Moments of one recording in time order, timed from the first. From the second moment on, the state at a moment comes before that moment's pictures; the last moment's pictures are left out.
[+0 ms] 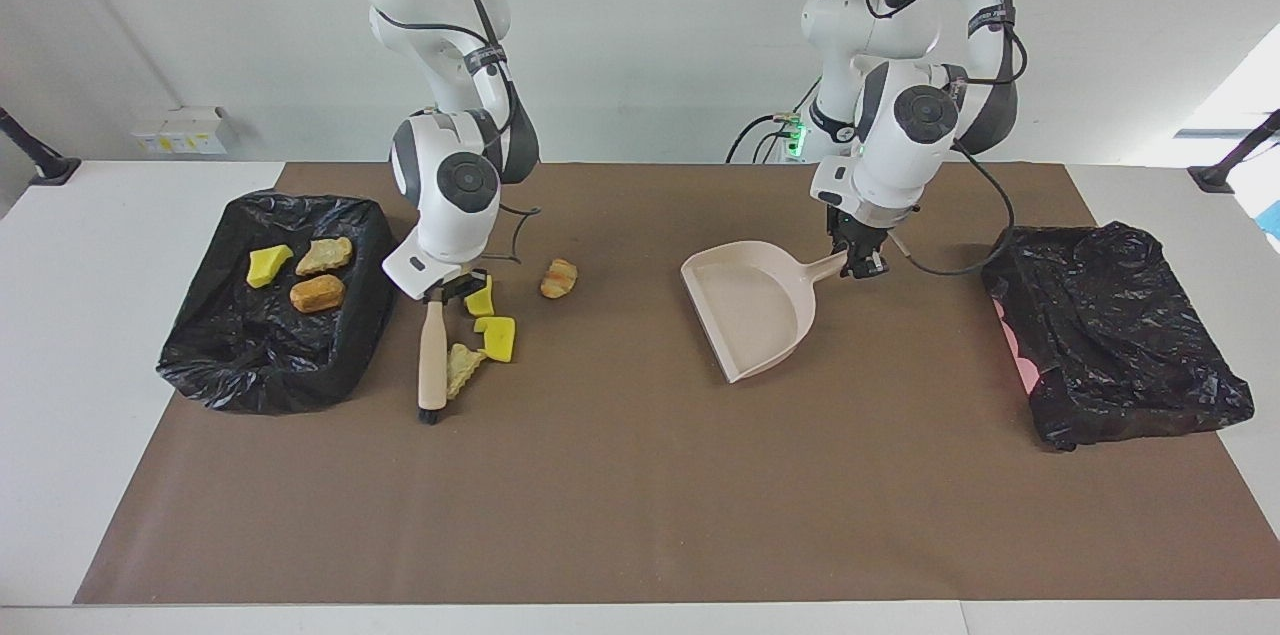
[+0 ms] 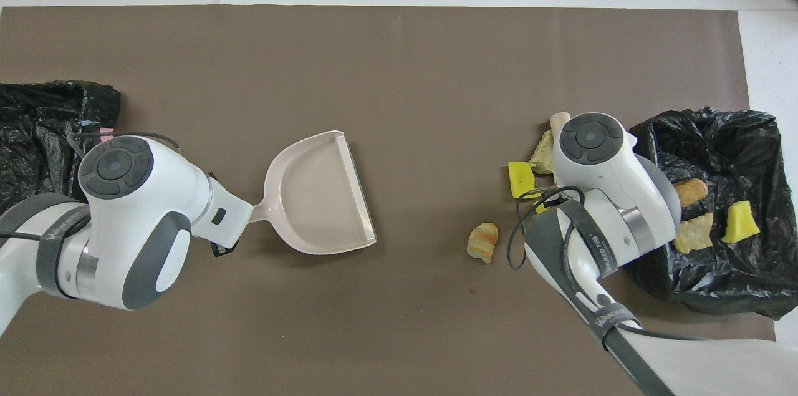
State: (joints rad) left arm -0.32 -0.02 0.00 -2.20 0.00 2.07 0.99; right arm 0.17 0.19 0.08 -2.05 -0.35 1.95 0.30
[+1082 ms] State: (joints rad) left arm -0.44 0.00 -0.01 -2.26 0.00 2.17 0.83; right arm 0.18 -0.04 0.08 -2.34 -0.17 2.06 0.39
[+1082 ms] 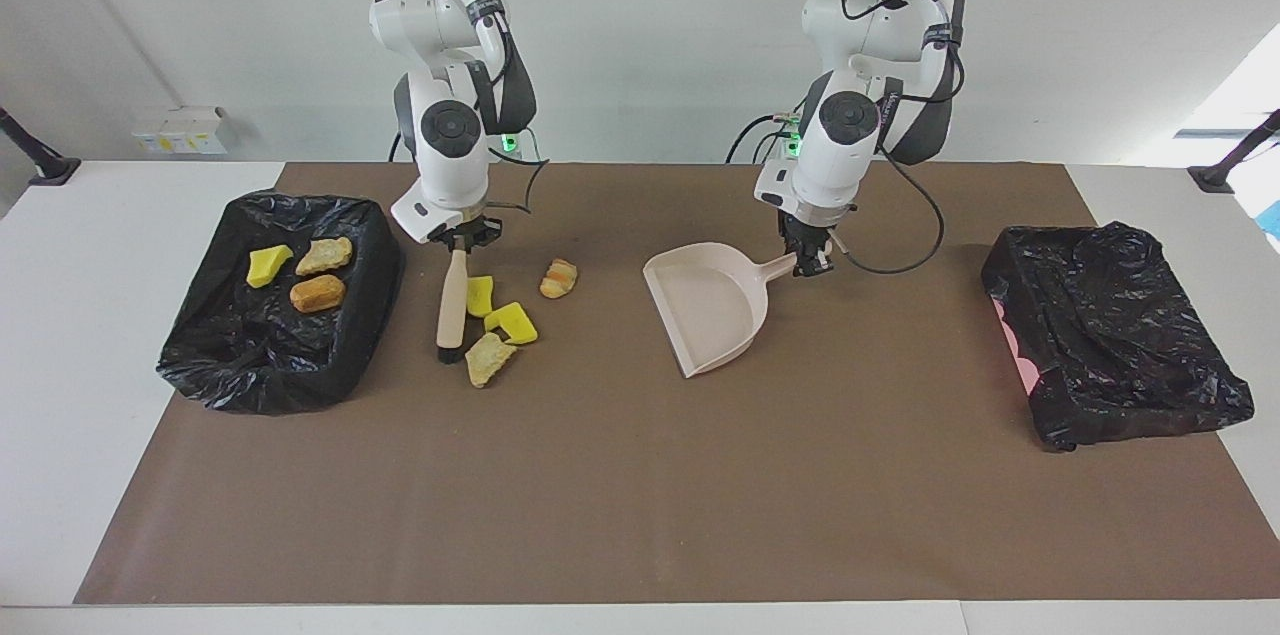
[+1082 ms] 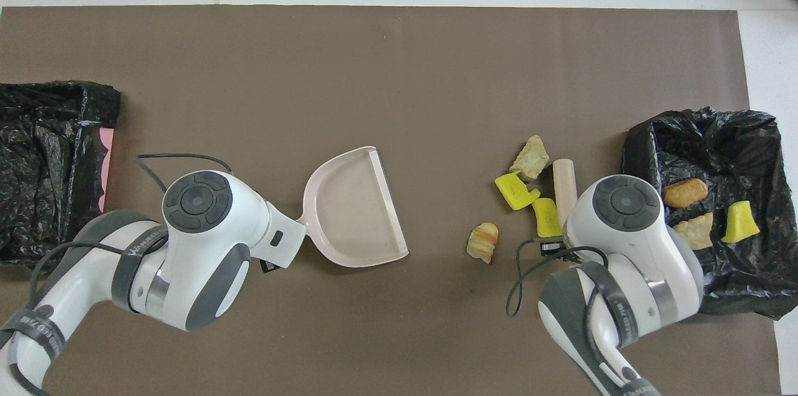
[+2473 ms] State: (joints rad) left arm -0.44 0.00 -0.01 -2.26 0.00 2.18 0.72; right arm 0.43 0.20 0.22 -2.03 0.10 2.05 0.22
